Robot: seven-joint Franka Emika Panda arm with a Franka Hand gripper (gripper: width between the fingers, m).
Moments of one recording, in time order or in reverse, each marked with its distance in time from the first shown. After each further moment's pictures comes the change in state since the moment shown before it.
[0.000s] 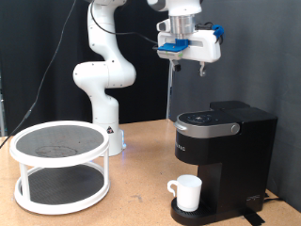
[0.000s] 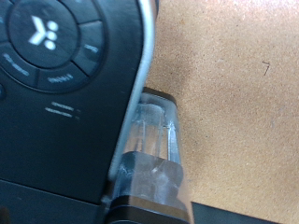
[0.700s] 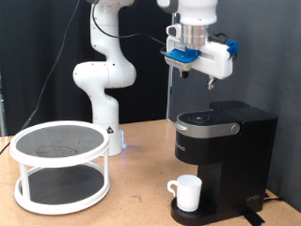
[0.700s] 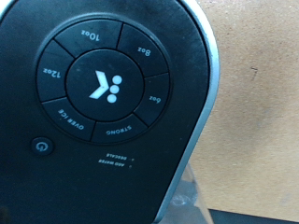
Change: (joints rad) arm -0.021 0.269 -0.002 0.257 -0.051 -0.152 -0.001
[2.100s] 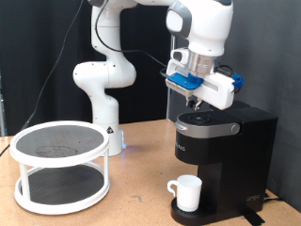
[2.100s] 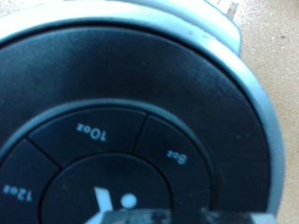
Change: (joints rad) arm 0.016 0.073 0.033 -0.073 -0.170 0.116 0.015
